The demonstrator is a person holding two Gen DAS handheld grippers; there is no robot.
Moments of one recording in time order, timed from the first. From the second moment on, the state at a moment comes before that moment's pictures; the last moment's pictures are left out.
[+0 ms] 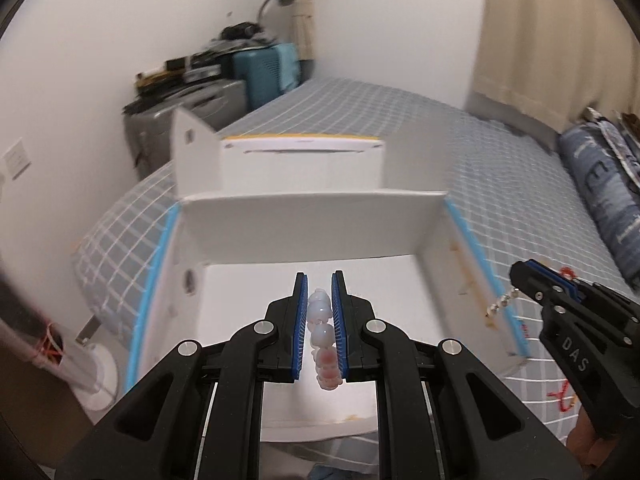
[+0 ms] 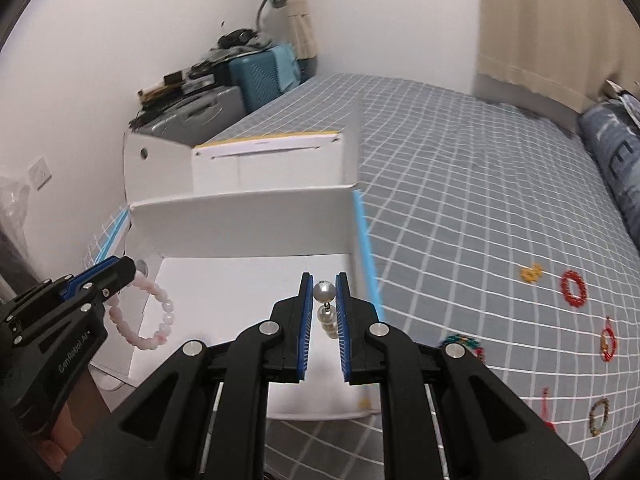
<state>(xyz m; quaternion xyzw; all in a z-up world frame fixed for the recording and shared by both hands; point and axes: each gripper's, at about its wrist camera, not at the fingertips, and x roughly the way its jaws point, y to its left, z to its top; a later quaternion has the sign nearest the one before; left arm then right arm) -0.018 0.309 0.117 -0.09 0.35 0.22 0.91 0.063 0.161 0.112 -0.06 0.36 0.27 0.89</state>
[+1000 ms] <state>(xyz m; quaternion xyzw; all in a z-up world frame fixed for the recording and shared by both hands) -0.010 0.367 0.050 -0.11 0.41 0.26 0.87 0.093 0.232 0.030 -0.10 0.43 0.24 0.86</state>
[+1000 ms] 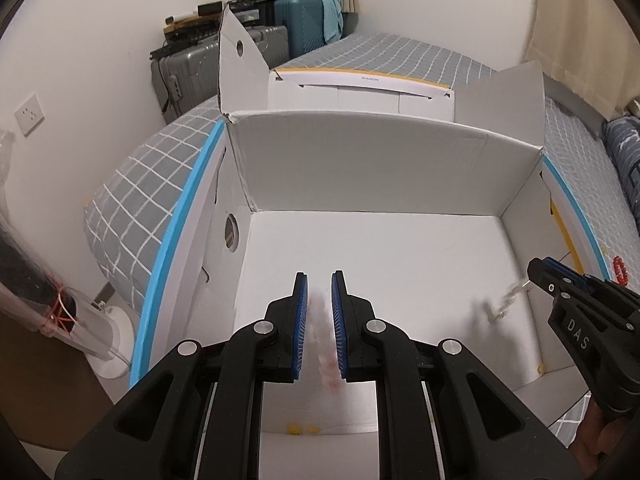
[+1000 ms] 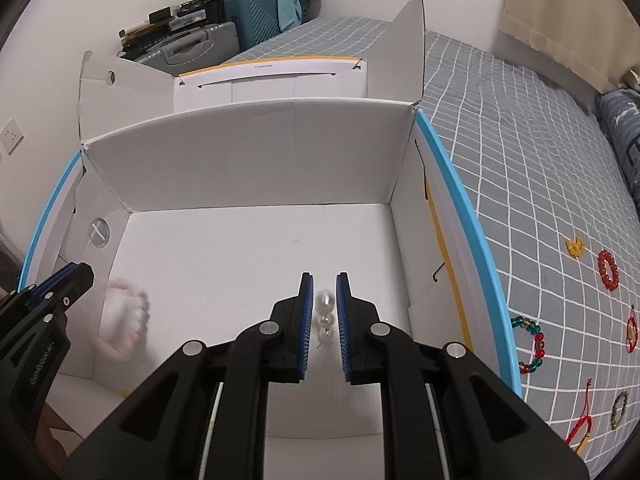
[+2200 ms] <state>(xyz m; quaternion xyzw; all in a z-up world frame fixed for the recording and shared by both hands) 0.018 0.208 0.133 -0.07 0.32 0.16 0.93 0.068 0.034 0.123 -0.06 0.33 0.13 0.93</state>
